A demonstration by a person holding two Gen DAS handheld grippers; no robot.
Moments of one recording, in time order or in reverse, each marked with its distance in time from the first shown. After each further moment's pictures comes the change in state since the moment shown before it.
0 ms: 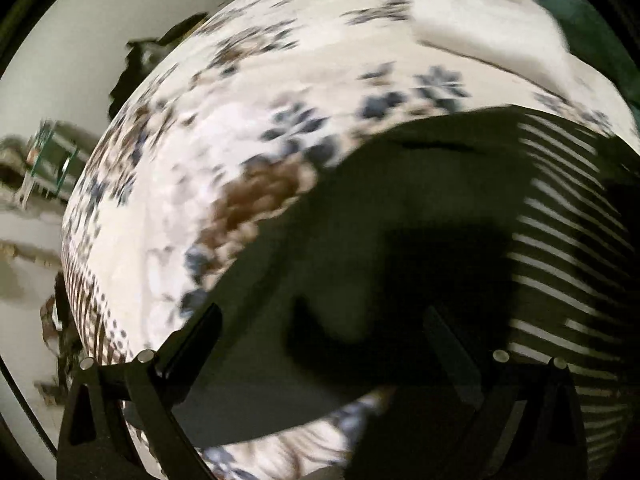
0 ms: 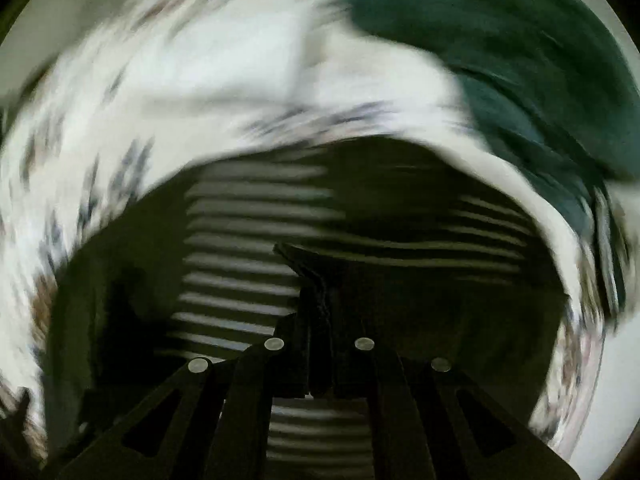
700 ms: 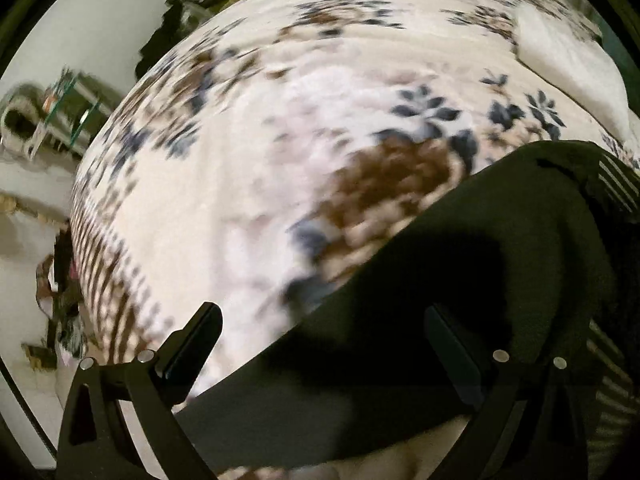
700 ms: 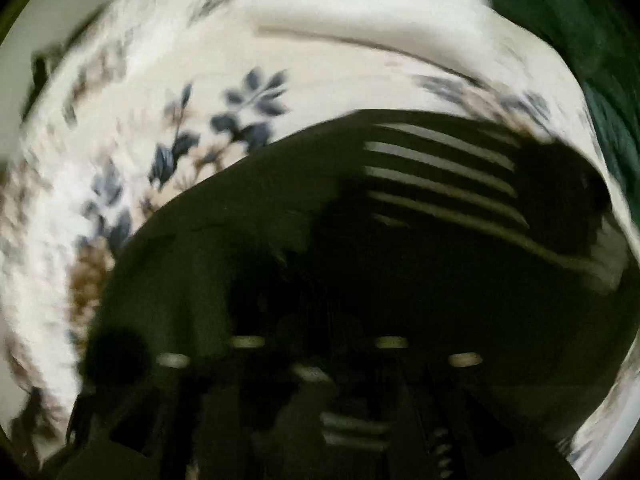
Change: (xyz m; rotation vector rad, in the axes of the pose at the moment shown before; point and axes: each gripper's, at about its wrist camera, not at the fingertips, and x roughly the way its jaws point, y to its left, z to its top) left arm 0.018 0.125 -0.021 -0.135 0.049 -0.013; right arm 0.009 0.049 0.010 -0.032 0.109 0.249
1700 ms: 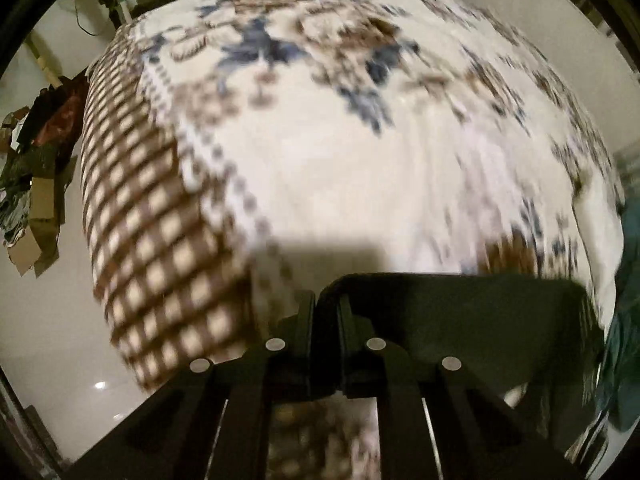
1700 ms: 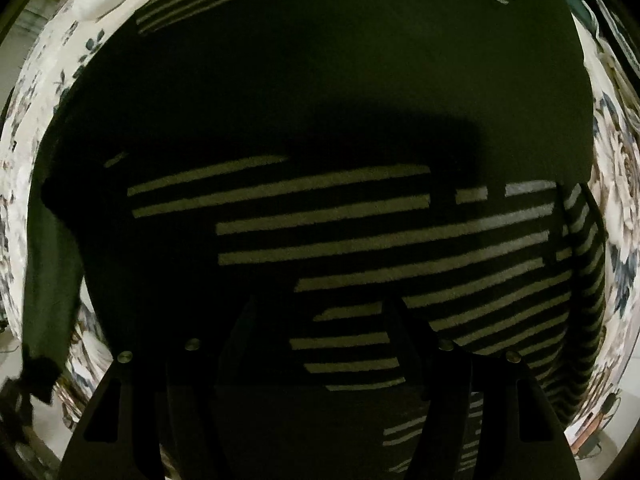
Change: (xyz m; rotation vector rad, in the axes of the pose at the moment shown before) left arm 0.035 0.201 0.002 -0.456 0.036 -0.247; right arm -0.029 -0.198 -0.245 0.363 0.195 -0.032
